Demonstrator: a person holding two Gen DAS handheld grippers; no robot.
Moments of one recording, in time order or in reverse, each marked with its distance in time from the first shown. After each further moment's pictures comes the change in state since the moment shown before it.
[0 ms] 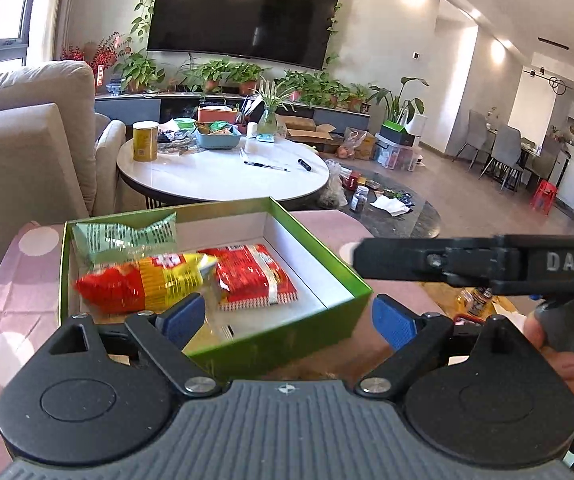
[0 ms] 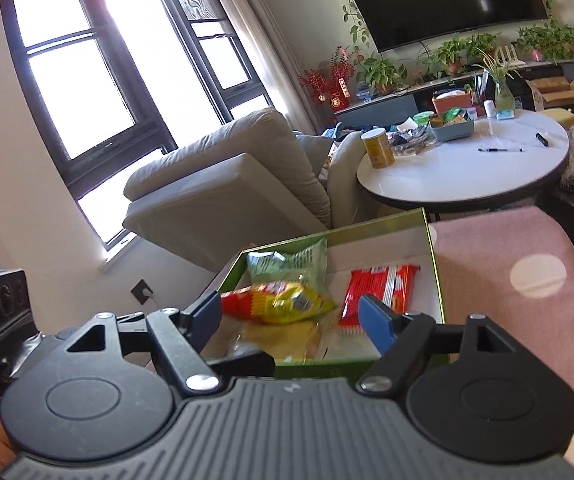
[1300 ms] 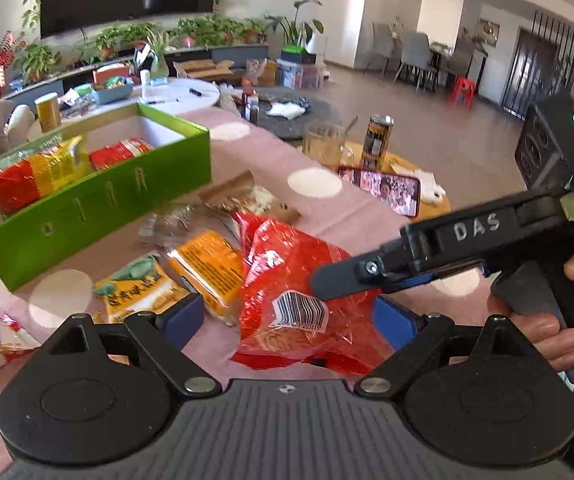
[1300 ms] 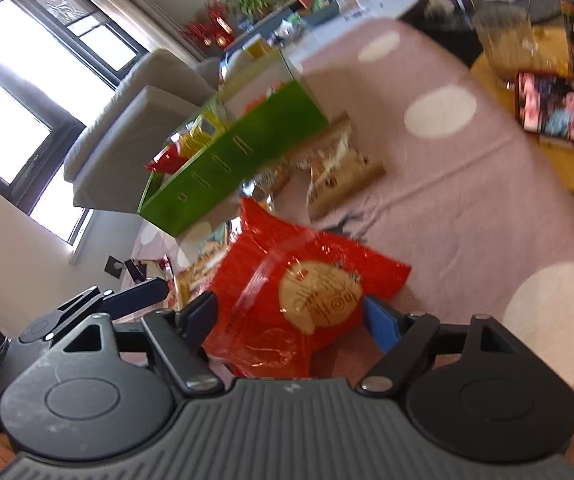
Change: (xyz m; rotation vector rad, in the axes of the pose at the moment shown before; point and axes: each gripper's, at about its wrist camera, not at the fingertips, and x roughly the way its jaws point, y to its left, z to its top) left arm -0.055 -0.083 -0.114 0.254 0.203 -0.201; right arm -0.077 -0.013 -0.142 0.394 0.182 -0.159
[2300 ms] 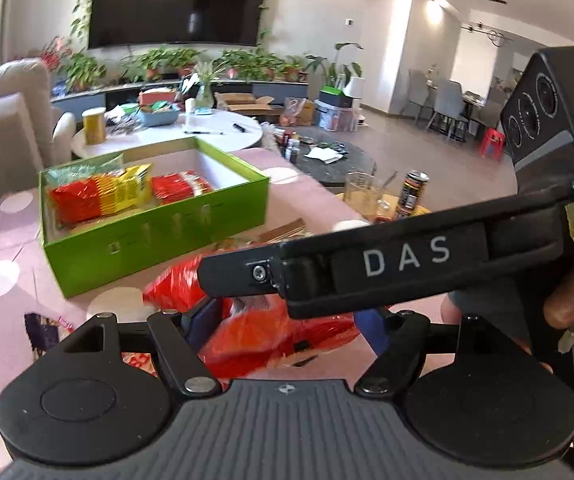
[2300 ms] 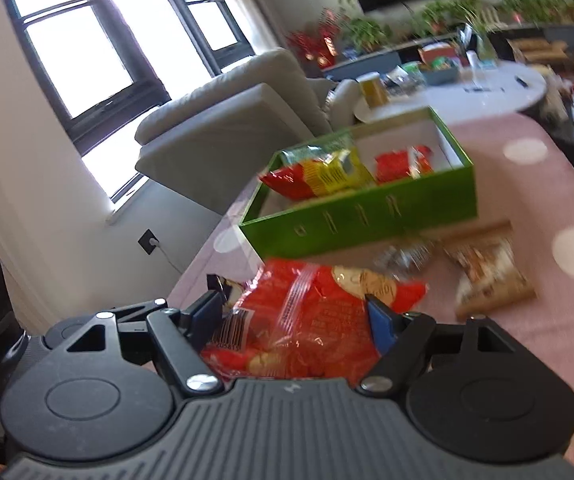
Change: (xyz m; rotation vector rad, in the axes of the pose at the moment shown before) left arm -0.045 0.038 0.005 -0.123 -0.132 0.076; right arm 0.024 0.114 0.016 -0.391 -0.092 0.087
